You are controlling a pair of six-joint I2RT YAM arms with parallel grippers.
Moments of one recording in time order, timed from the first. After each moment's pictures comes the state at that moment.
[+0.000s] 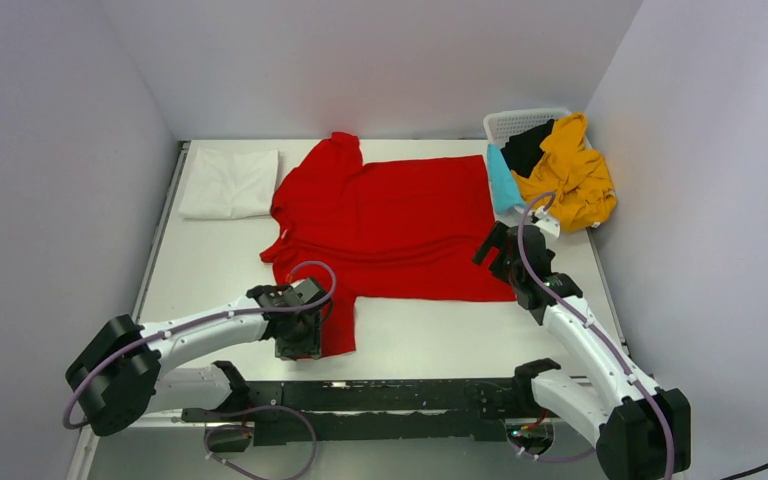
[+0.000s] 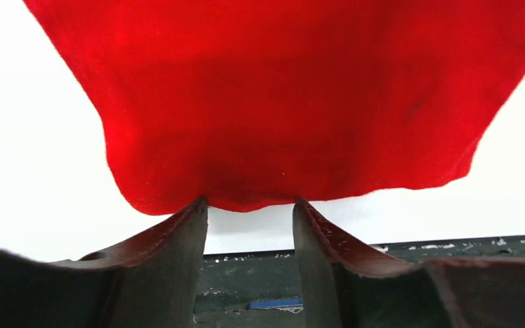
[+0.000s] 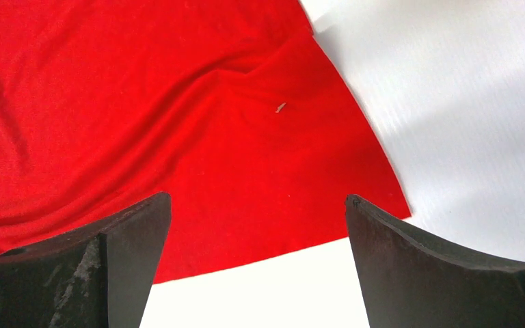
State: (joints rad) left arm -0.85 1.18 0.56 -0.73 -0.07 -0.88; right arm 0.26 0.93 0.60 -0.36 0.28 0.67
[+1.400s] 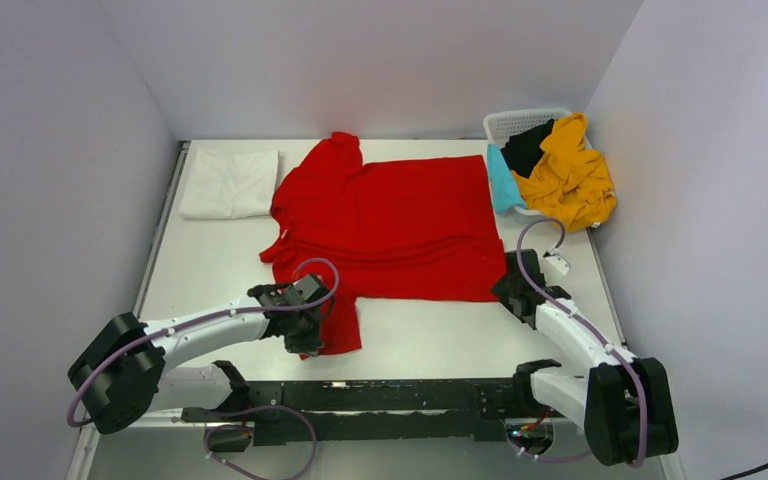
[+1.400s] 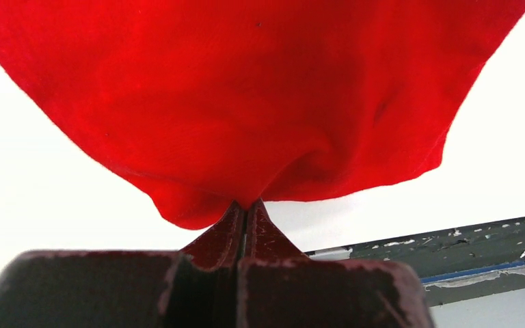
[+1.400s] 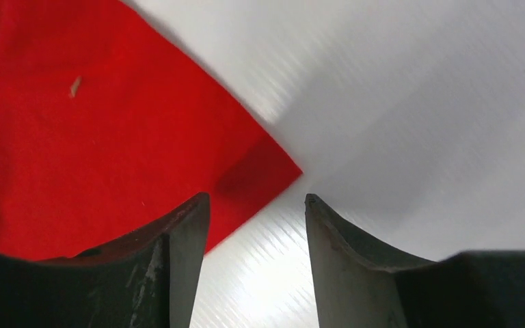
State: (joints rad) left arm -0.83 1.21 0.56 -0.64 -0.02 -0.86; right arm 0.17 1.03 0.40 -0.39 0.36 0.89
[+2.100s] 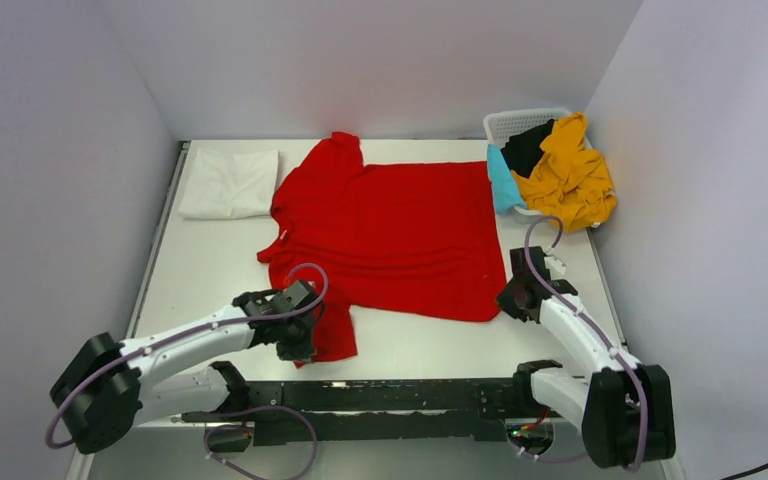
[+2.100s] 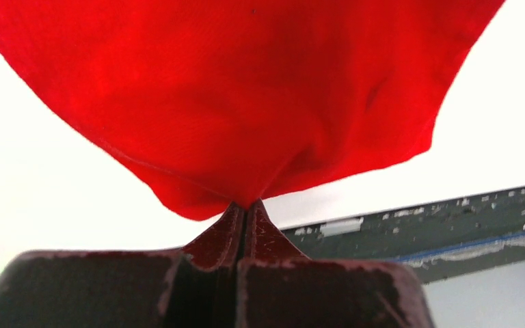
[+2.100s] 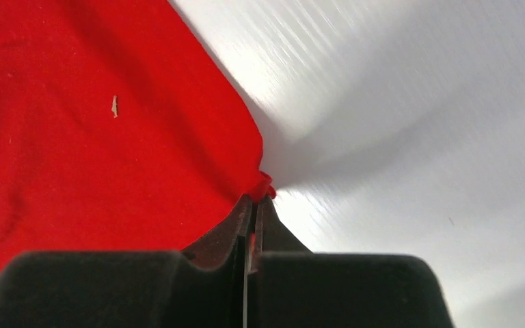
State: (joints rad) left arm -0.83 1.12 0.53 -0.68 0.01 -0.87; right arm 0.11 1.07 0.46 -0.46 0.21 0.82
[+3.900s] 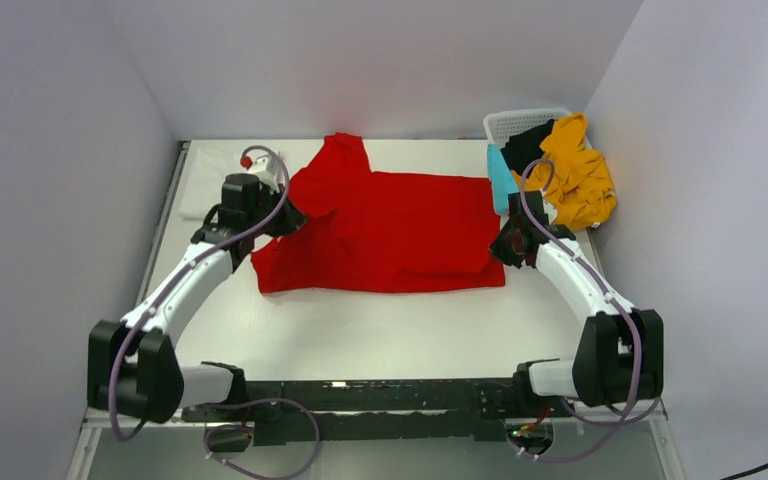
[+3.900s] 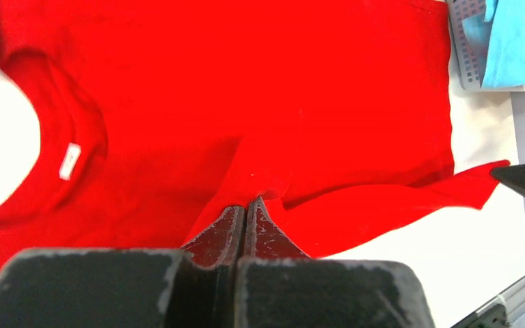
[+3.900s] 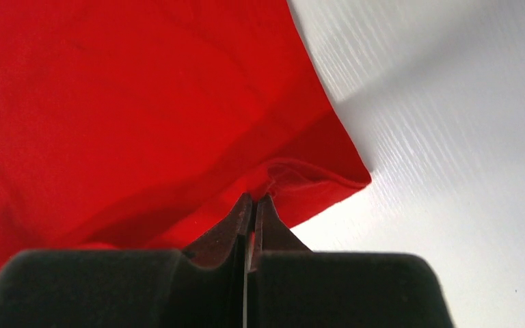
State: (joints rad) left arm -0.23 1.23 0.89 -0.21 0.21 -0.48; right arm 0.11 1.29 0.87 -0.56 0.11 0.73
